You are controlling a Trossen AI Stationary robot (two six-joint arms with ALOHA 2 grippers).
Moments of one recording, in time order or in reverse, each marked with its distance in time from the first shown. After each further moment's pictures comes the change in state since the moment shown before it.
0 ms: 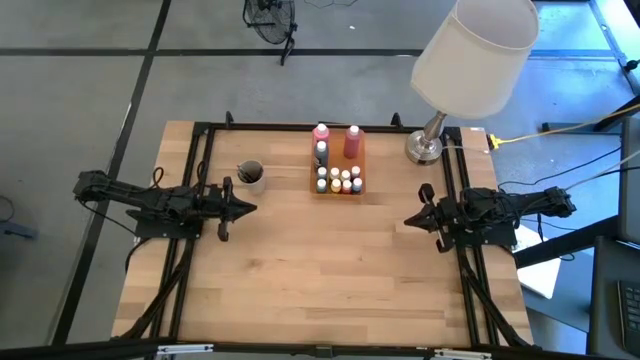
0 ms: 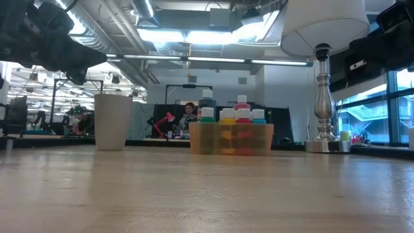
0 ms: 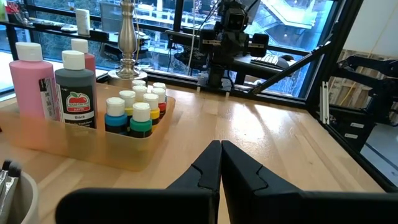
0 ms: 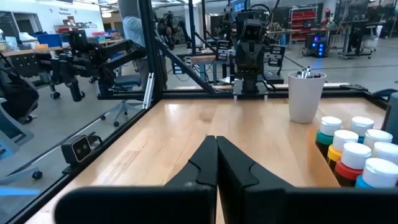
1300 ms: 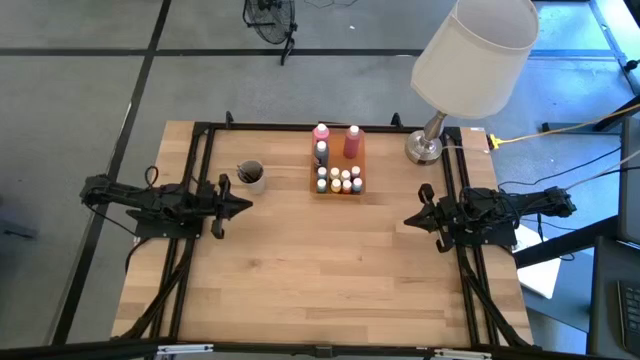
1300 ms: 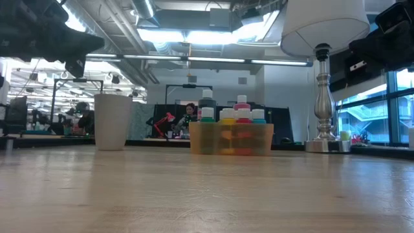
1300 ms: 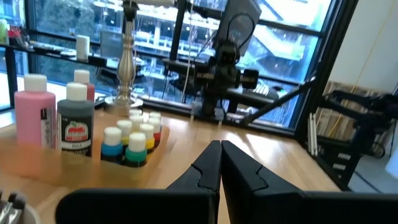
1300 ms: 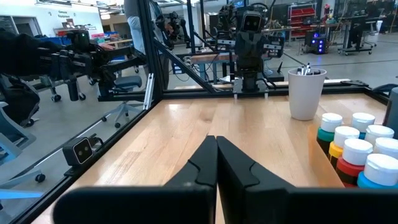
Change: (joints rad) left arm -0.001 -0.127 0.000 -0.001 0.000 0.000; right arm 0.000 0.003 0.000 0.000 0.003 0.024
